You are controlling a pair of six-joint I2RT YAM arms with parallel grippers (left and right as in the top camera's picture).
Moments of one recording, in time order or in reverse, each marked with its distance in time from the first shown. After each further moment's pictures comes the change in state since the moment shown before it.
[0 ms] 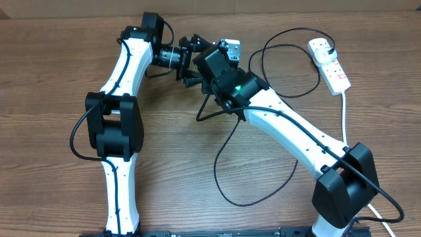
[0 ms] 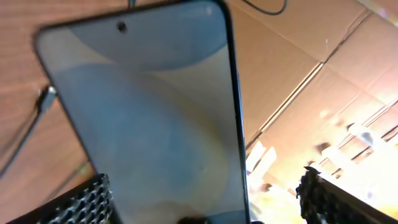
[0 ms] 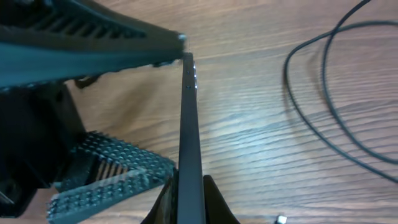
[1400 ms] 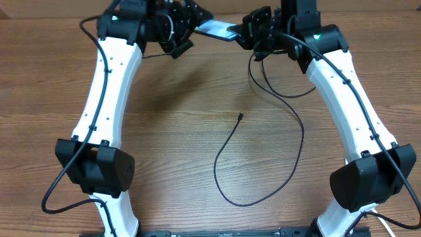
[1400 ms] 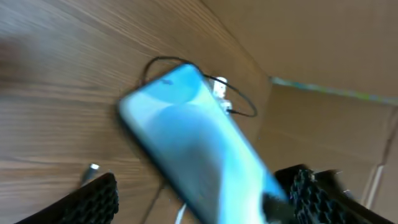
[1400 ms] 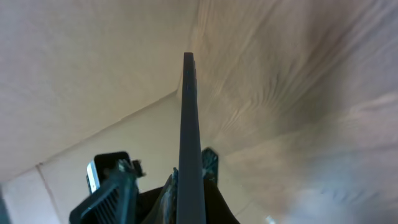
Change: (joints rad) left arm -0.081 -0.394 0.030 0.130 -0.742 -0.299; right arm -0.396 0.006 0.274 -0.027 -1.000 0.892
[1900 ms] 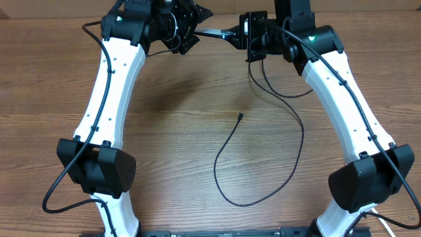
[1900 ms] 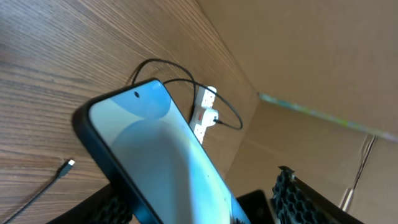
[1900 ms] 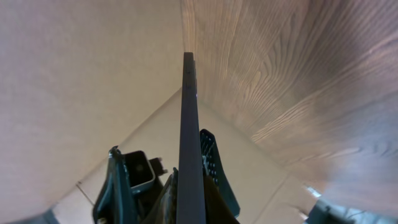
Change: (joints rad) left arm -0.014 0.000 0.000 0.033 -0.036 -0.163; right arm 0.018 0.000 0.000 0.000 -0.019 0.256
